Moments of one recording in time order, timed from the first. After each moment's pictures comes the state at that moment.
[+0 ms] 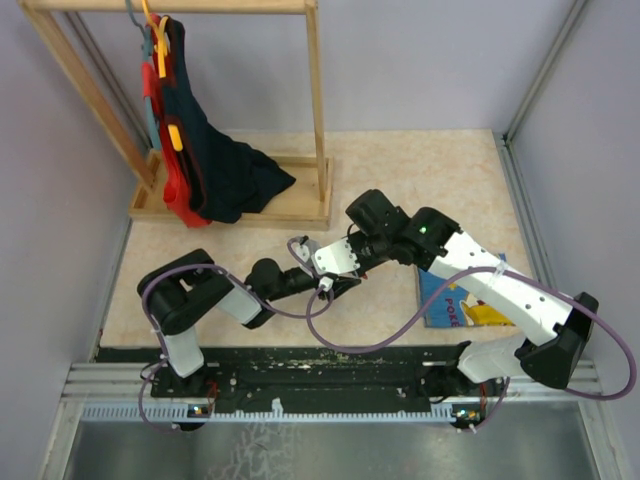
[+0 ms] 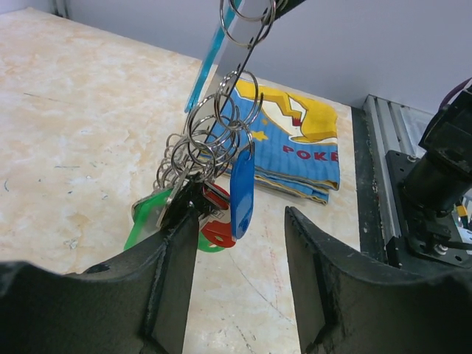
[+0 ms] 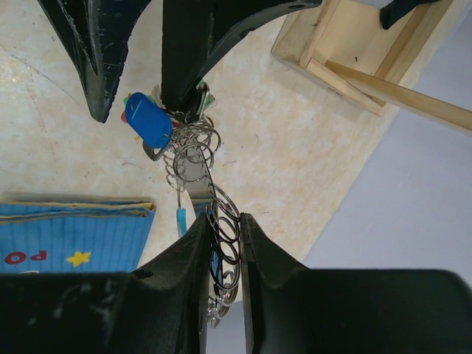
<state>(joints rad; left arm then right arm) -0.87 1.81 0.45 1.53 0.41 -0.25 0.90 1.30 1.38 -1.06 0.07 -1.21</state>
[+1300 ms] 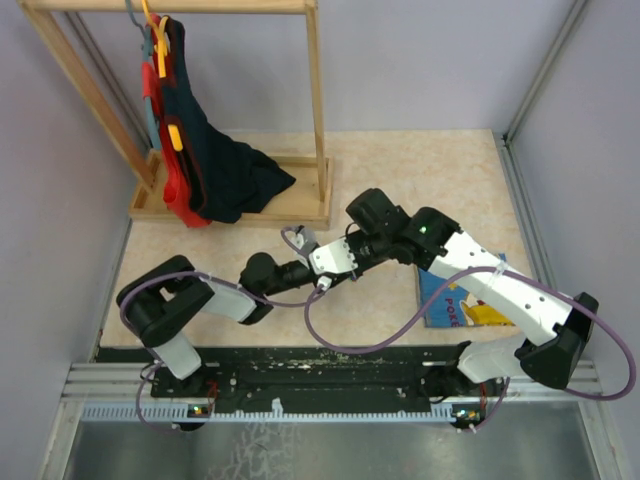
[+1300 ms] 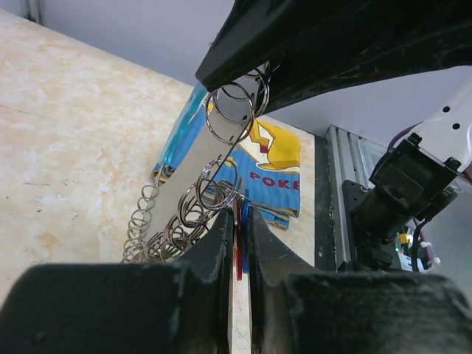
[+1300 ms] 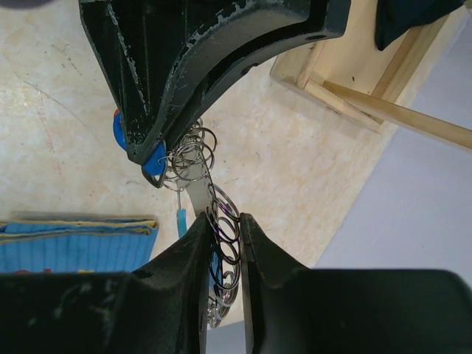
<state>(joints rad) -0.87 1.71 0.48 1.46 0.44 -0.39 0.89 1.30 1.38 -1.05 0.02 -1.20</state>
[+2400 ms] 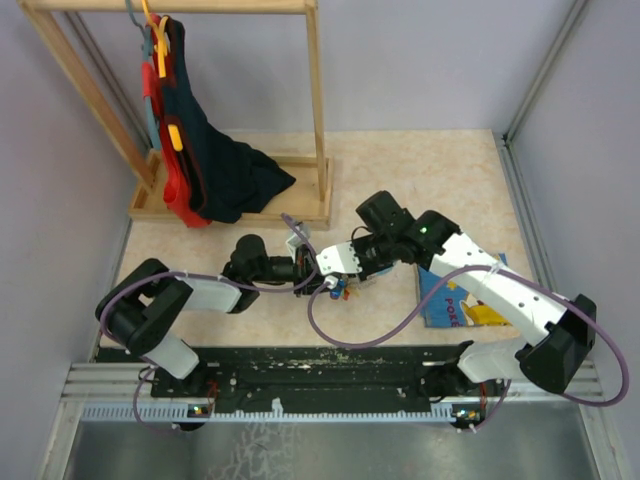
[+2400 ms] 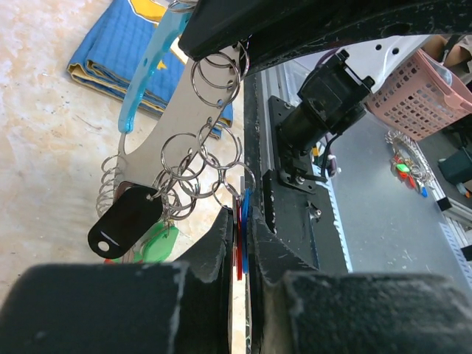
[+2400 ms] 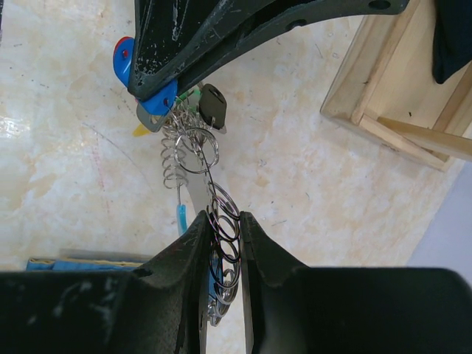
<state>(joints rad) -0.69 1.58 0.48 1.12 0.90 -0.53 0.80 1.29 1.25 -0.97 -0.20 -1.18</state>
